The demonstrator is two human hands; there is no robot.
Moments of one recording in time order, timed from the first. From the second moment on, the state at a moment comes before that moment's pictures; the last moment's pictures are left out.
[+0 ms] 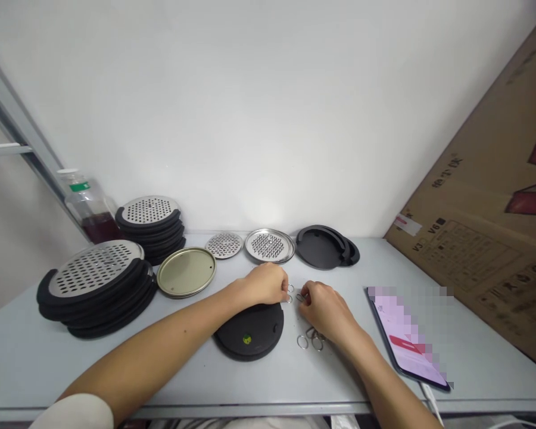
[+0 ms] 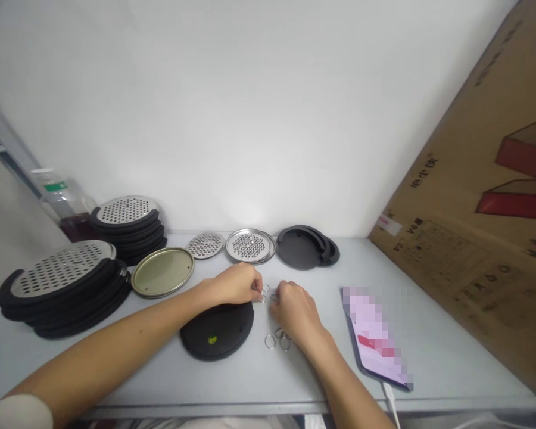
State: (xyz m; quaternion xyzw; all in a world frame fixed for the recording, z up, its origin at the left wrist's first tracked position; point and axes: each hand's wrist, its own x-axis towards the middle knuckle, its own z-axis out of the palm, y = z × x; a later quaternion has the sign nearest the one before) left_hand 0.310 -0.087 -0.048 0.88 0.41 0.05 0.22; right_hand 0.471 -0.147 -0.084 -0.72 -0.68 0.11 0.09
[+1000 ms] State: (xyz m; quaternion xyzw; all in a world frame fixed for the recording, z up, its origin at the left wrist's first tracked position) left_hand 0.275 -0.098 -0.054 0.80 0.40 0.26 0.36; right_hand 0.470 -0.147 -0.090 -0.71 -0.69 0.11 0.08
